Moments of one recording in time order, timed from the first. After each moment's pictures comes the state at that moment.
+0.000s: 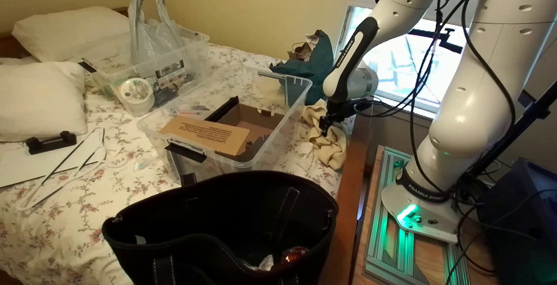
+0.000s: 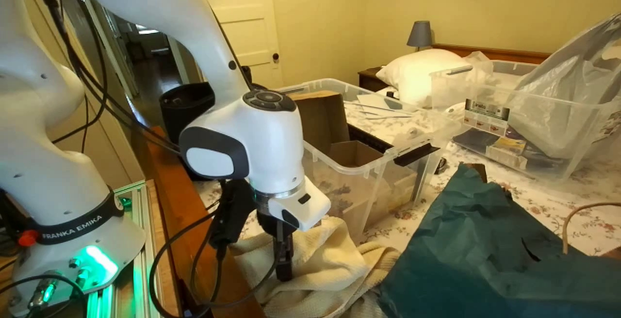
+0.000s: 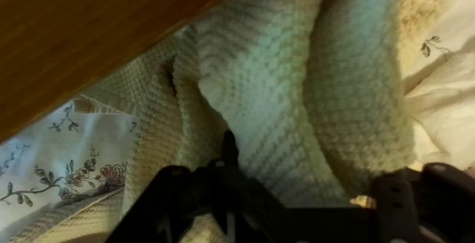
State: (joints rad) arm -0.41 0.24 -0.20 -2.69 0.12 2.89 -0.26
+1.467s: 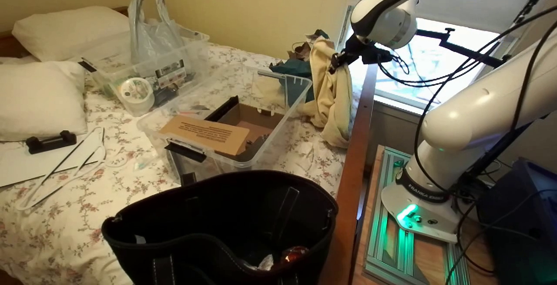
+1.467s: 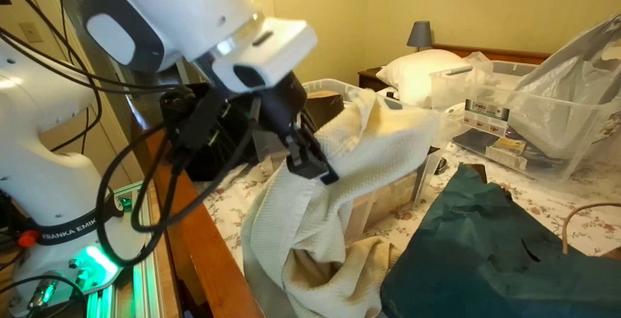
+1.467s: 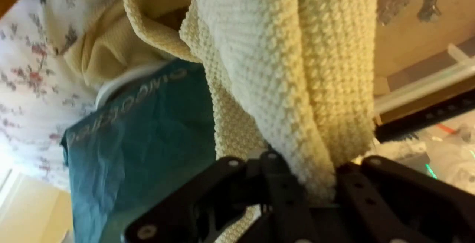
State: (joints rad) arm -0.63 -0.38 -0.09 -2.74 0.40 2.81 -0.52
